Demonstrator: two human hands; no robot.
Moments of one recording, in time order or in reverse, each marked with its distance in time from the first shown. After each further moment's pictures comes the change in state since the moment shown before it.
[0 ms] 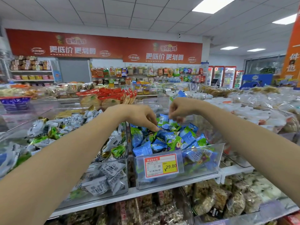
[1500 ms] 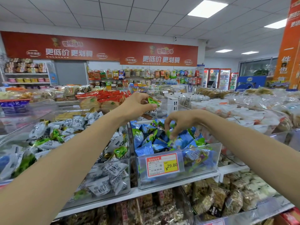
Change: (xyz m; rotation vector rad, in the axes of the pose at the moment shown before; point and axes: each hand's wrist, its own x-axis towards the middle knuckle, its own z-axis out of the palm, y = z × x) left_hand -0.005 -0.009 0.005 -0.618 0.523 0.068; right_hand -0.024 -0.010 0.019 -0.109 -0.222 -0.071
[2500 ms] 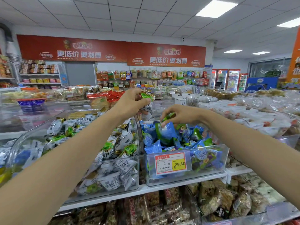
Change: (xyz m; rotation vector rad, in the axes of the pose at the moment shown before) left_hand -0.018 -0.007 -0.020 -0.037 0.200 -0.006; right_hand 0.006 -0.020 0.001 0.390 0.162 -0.213
